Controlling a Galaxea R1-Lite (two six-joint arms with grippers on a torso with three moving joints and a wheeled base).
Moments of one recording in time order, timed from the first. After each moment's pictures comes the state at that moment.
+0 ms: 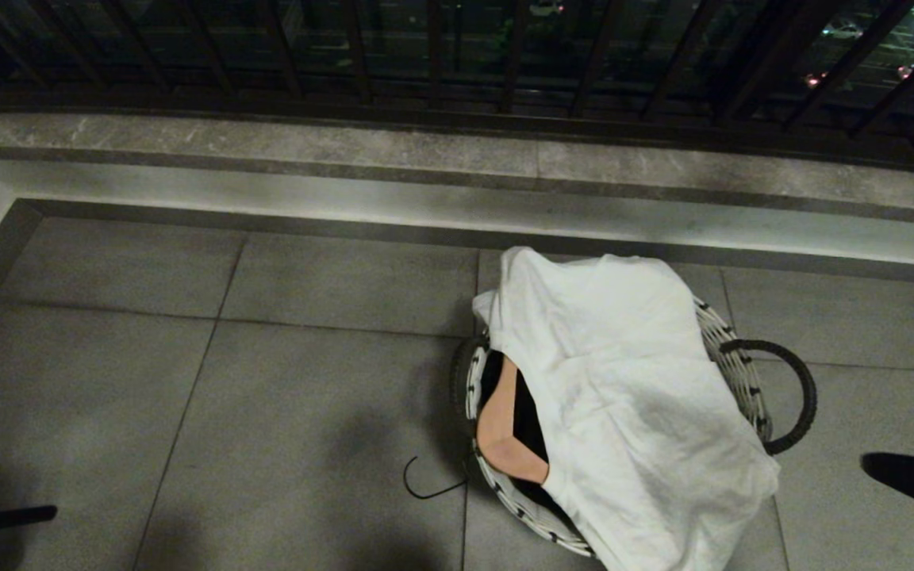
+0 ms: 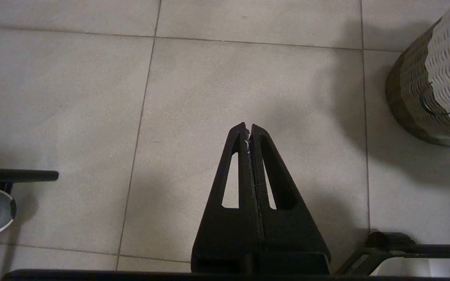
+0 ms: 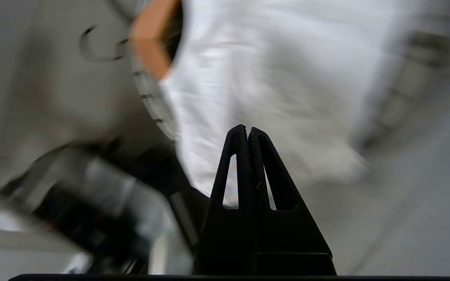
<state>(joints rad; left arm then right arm) -0.01 0.00 0.00 0.00 0.00 0.00 0.12 0.88 -0.66 0.22 0.32 -0.17</state>
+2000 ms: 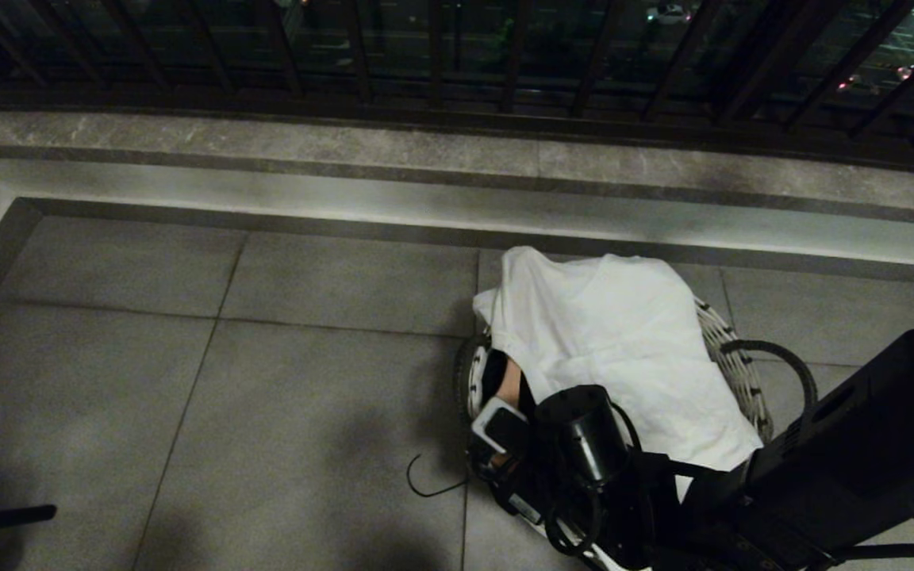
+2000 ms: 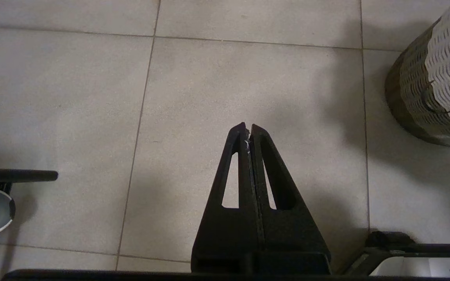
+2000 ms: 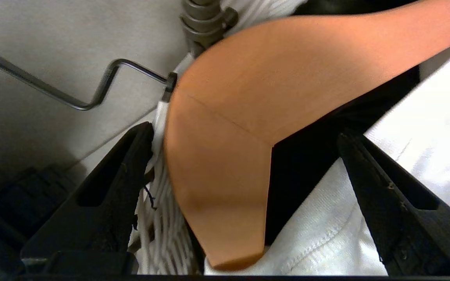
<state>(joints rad) -0.01 0.00 0.00 0.00 0.00 0.00 0.75 2.04 -0.75 -0.73 -0.41 -0.46</state>
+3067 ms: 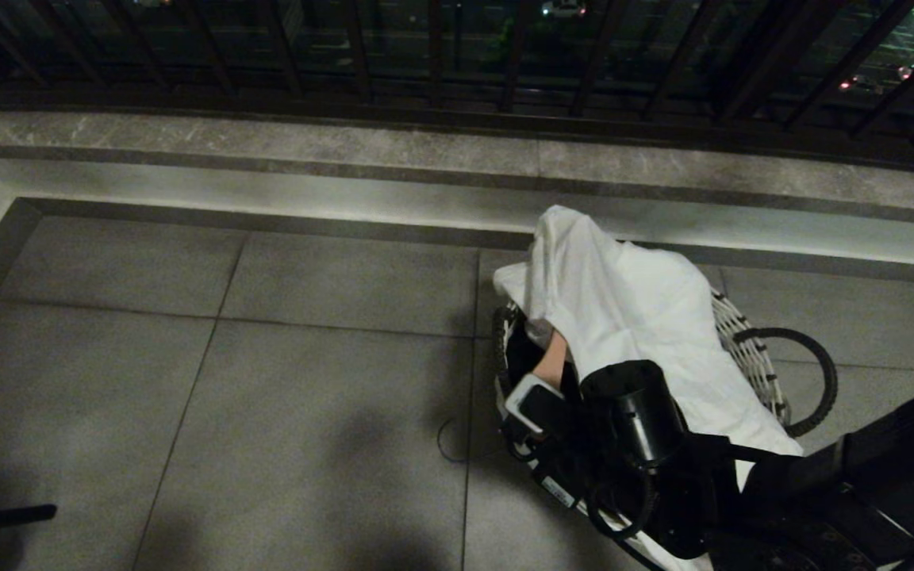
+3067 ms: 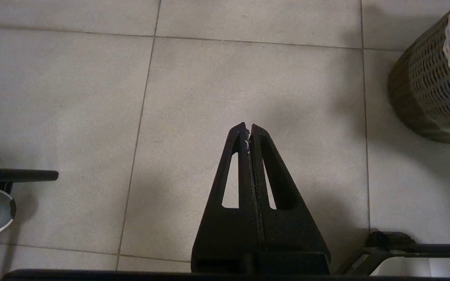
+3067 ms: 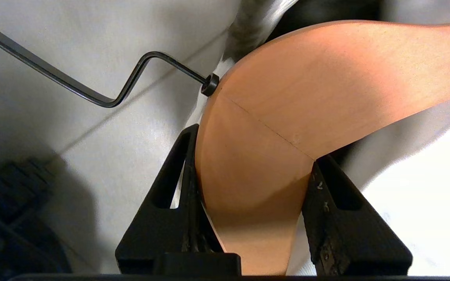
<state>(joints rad) -0.01 0.00 0.00 0.00 0.00 0.00 0.74 1.87 -0.70 -0.66 -0.41 -0.48</state>
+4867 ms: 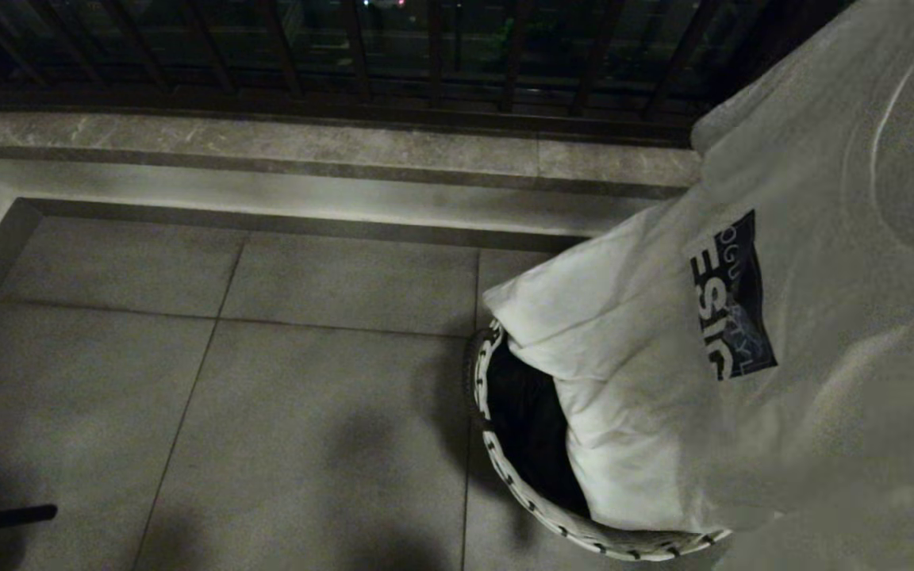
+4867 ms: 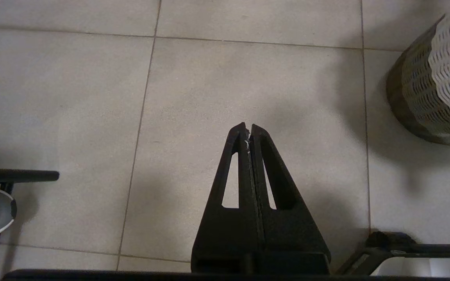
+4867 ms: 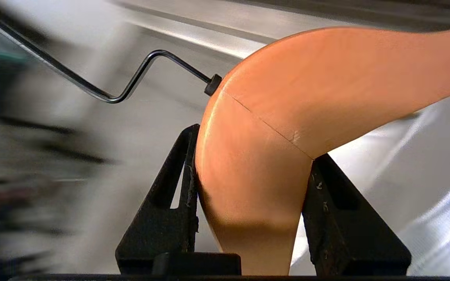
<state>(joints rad) -0.01 0.00 0.00 0.00 0.00 0.00 0.71 1.04 -1.35 0.24 -0.05 0.08</state>
